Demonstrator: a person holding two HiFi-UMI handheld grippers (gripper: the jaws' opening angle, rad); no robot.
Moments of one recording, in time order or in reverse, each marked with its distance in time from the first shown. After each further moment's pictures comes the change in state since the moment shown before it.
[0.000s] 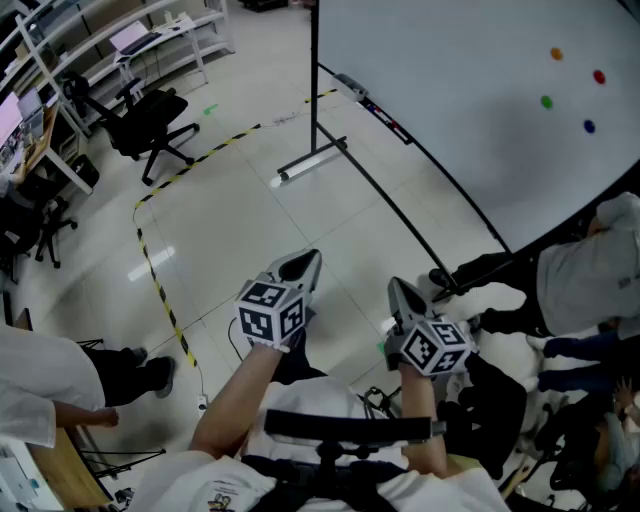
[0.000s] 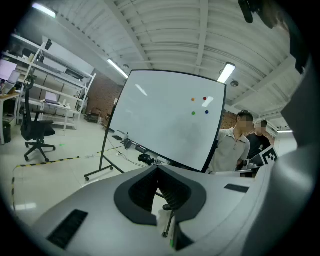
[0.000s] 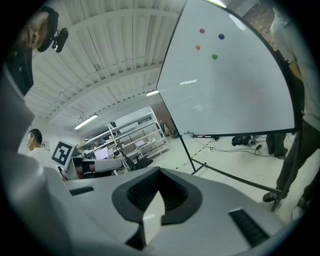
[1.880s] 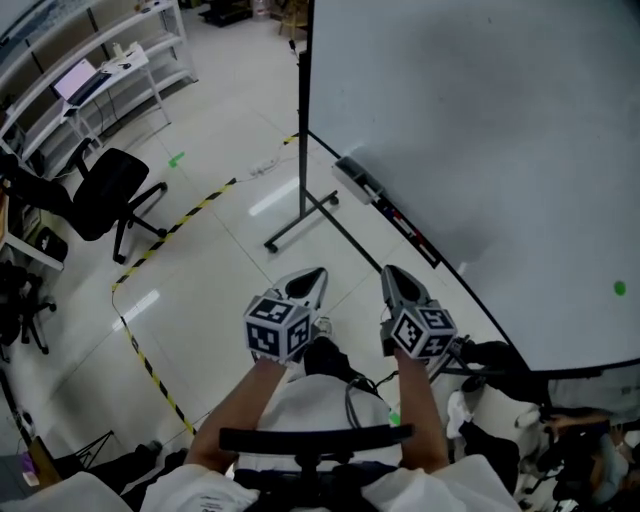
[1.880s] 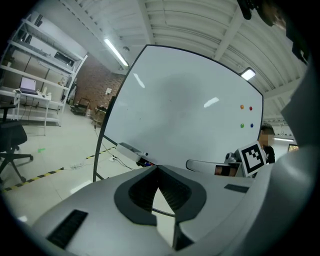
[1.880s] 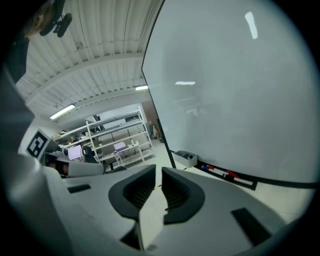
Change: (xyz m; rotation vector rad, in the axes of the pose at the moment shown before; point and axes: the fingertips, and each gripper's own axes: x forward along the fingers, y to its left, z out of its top) left arm 0.314 0.270 0.199 -0.012 0.095 -0.121; right arm 0.450 -0.128 0.193 -0.085 -0.017 -0.169
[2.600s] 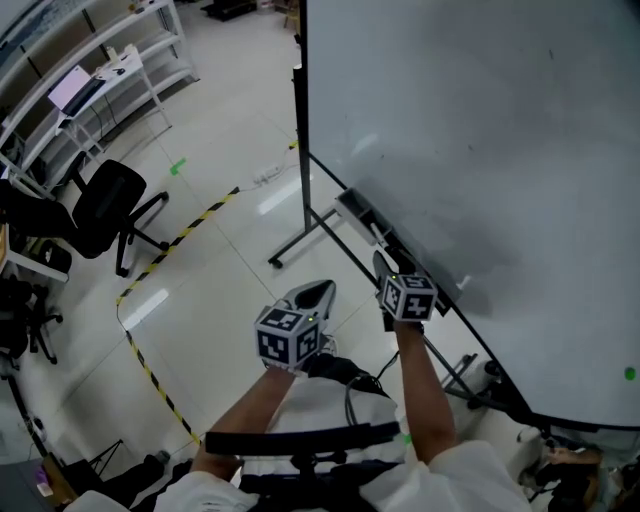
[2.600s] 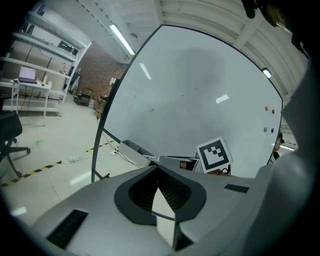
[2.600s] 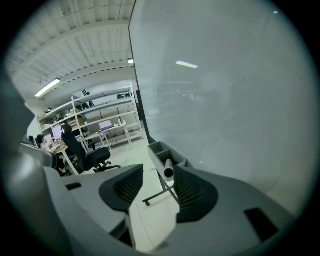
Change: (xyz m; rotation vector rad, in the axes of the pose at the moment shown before) left arm 0.116 0.065 0.026 -0.077 0.083 0.022; right arm 0.190 -0.106 0.008 -0.106 0.246 -0.149
